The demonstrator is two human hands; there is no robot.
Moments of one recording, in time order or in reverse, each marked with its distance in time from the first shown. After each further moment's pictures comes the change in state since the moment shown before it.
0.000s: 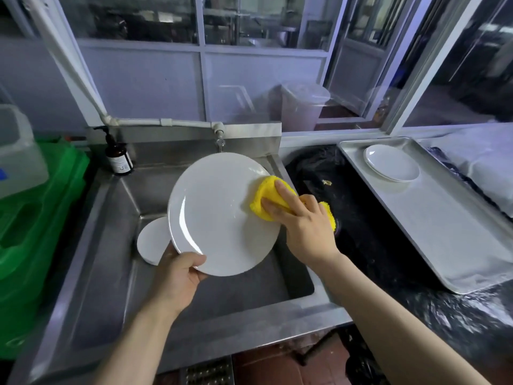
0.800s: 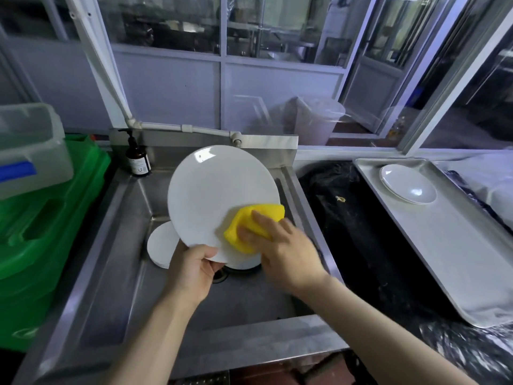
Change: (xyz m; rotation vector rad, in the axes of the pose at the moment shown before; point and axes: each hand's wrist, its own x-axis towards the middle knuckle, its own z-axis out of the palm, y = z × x) left_hand 0.009 0.020 0.013 -0.145 0.048 0.063; right_hand 0.017 -0.057 -0.003 0.186 -0.174 -0.171
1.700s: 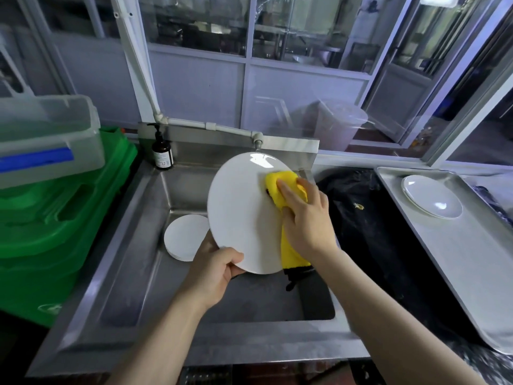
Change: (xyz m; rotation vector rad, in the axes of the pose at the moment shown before) left_hand -0.021 0.005 -0.001 0.147 -0.112 -0.027; right_hand 0.044 0.014 -0.001 0.145 0.170 0.370
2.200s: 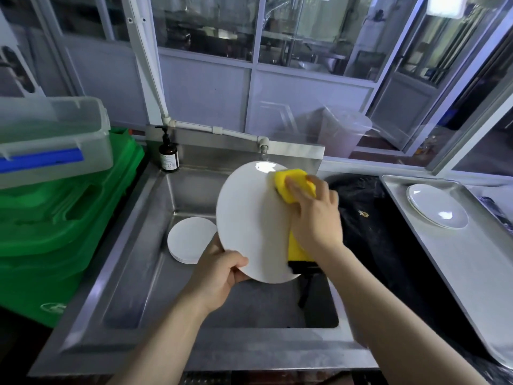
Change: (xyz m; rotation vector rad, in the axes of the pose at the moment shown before) left_hand 0.000 0.007 -0.001 0.026 -0.018 -0.042; right_hand 0.015 -0.006 -0.006 -0.065 -0.005 0.018
